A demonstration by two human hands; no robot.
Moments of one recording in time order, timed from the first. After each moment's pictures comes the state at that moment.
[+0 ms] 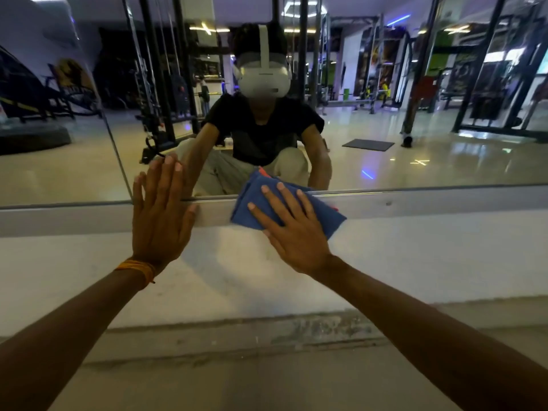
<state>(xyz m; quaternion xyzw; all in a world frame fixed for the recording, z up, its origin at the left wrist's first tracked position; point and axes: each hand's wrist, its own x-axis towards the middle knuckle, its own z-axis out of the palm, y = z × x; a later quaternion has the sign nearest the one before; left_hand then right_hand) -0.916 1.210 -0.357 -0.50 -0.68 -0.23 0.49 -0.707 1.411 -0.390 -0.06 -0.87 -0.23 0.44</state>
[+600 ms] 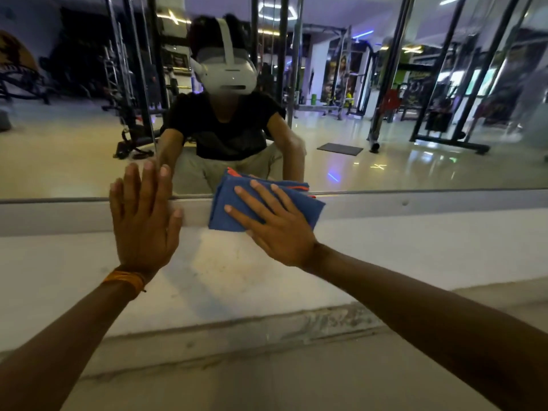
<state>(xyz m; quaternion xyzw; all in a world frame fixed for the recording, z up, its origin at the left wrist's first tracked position) -0.978 1.165 -0.381 -0.45 -0.68 -0.28 0.50 -0.763 1.349 -0.369 0.00 -0.87 -0.29 0.39</state>
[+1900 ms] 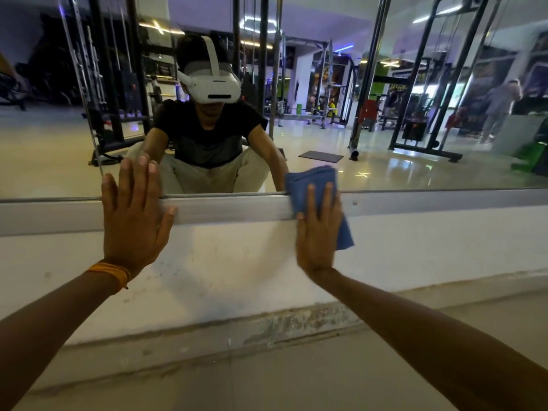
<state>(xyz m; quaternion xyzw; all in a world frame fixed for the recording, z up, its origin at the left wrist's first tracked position) -0.927 1.206 -0.371 -0.48 -0.69 -0.26 0.47 -0.659 1.414 -0.407 -0.35 -0.77 -0.04 0.53</state>
